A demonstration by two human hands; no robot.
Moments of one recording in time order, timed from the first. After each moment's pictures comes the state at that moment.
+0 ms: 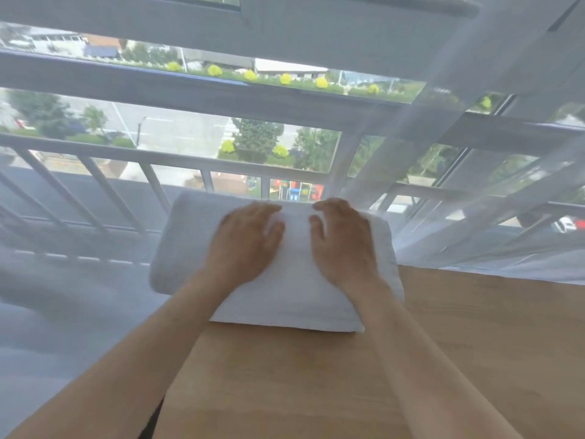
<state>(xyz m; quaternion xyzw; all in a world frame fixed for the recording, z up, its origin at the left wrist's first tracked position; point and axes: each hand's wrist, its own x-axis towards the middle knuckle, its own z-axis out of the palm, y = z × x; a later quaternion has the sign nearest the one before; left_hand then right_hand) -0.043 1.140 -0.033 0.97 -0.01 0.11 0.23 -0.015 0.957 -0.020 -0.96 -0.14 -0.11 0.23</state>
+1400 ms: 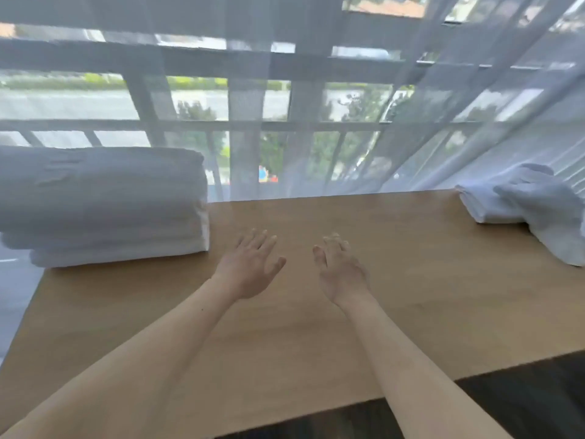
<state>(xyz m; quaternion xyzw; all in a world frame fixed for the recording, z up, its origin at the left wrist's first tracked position) -0.180 0.791 -0.078 0.97 -0.16 -0.15 0.12 -0.206 0.587 -0.068 -0.97 0.08 0.07 0.24</state>
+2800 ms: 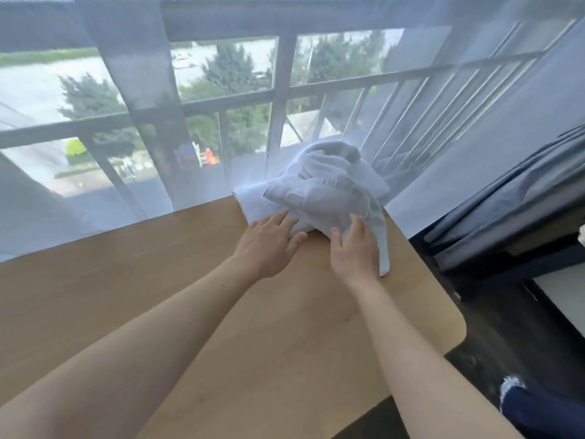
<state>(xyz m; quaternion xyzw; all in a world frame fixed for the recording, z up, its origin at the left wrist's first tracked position) -0.002 0.078 -0.100 0.92 -0.31 -0.14 0.19 -0.079 -0.091 -0.101 -0.91 0.29 -0.05 0.28</state>
